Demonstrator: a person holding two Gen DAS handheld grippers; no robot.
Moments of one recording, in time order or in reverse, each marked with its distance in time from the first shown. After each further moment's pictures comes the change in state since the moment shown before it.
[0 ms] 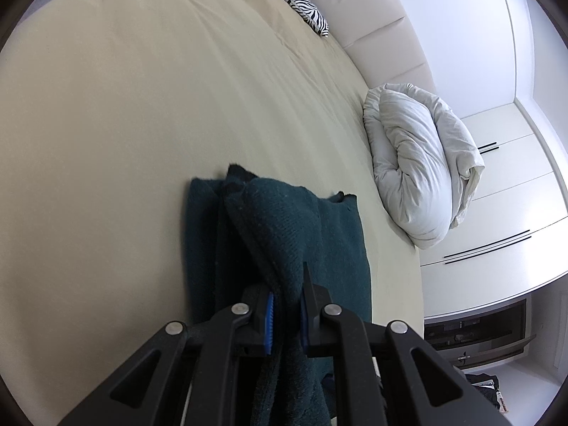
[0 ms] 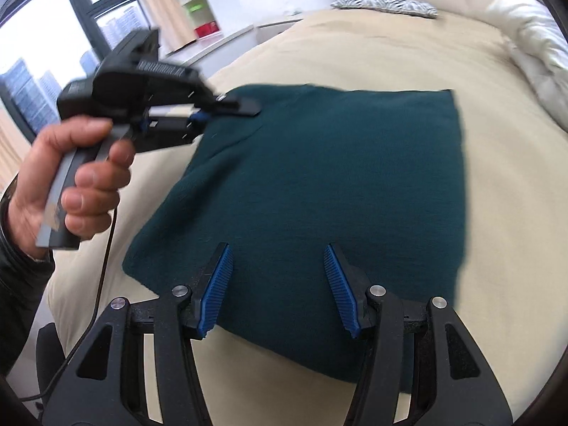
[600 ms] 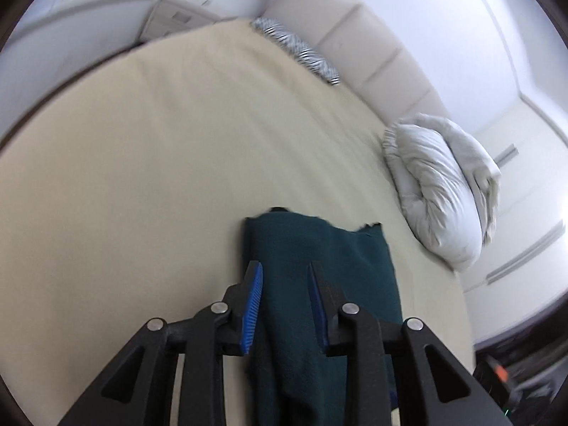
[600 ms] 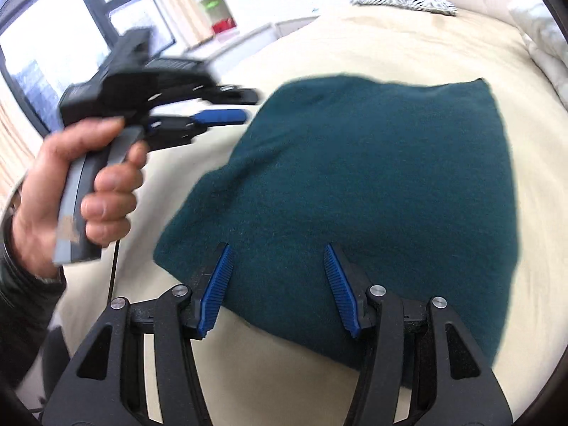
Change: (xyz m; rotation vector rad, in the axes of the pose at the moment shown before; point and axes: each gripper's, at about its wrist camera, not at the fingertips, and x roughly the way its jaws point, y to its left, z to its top) left arm -0.058 -0.020 -0.046 0.174 -0.261 0.178; right arm -0.027 -0.014 -0.022 0.056 -0.058 0.074
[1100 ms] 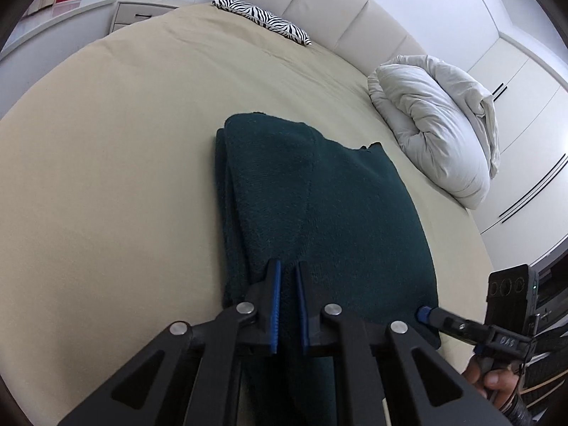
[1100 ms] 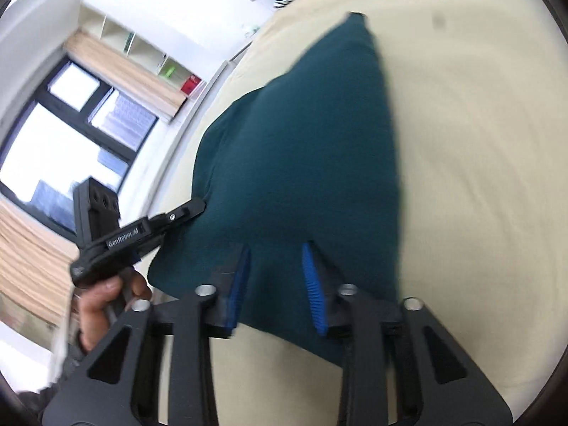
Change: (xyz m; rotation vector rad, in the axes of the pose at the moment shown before) left arm 0.036 0.000 -0.058 0.128 0.114 0.027; right arm -0.042 -0.130 -0.065 0.443 -0.033 0.193
